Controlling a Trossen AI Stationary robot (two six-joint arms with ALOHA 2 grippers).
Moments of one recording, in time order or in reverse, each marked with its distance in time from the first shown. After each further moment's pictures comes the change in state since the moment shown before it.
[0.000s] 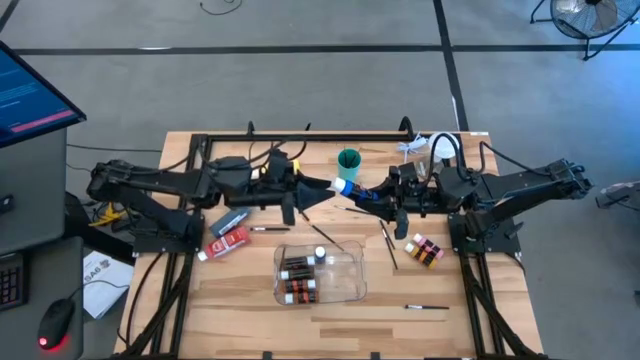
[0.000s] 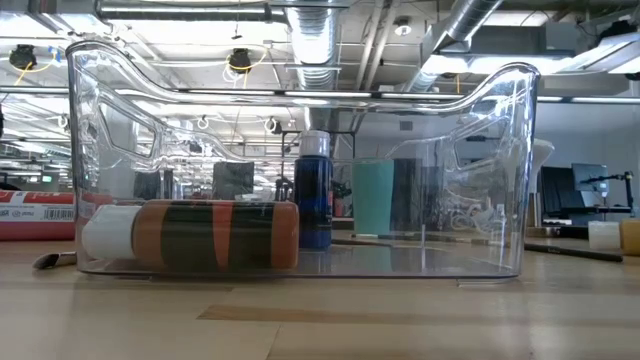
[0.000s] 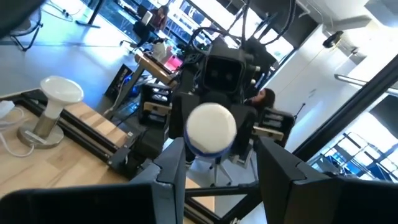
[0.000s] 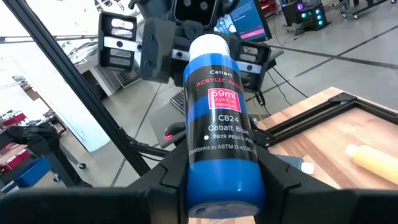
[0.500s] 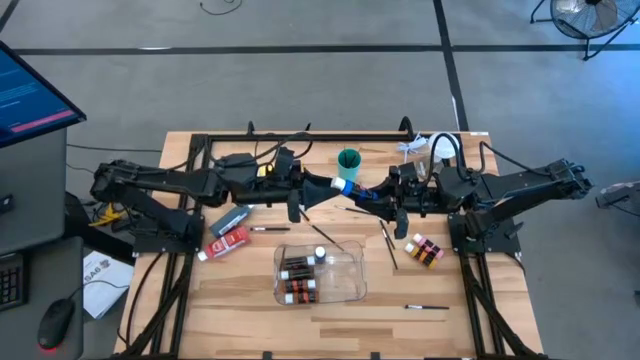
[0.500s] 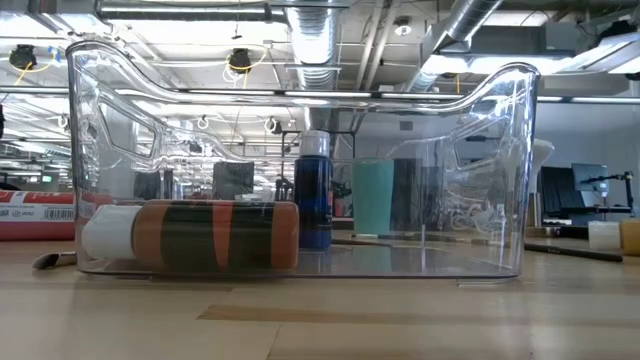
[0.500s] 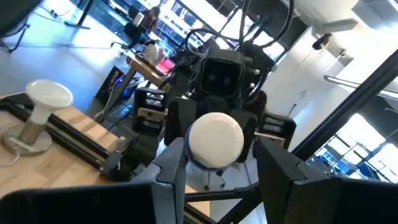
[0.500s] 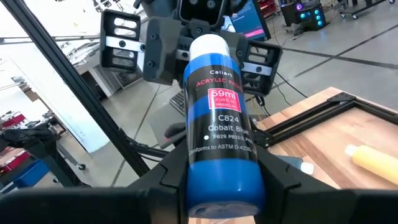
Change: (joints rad) left arm 0.038 0.039 0.001 0.068 0.067 0.003; right arm 0.000 0.001 0.000 0.002 0.003 0.002
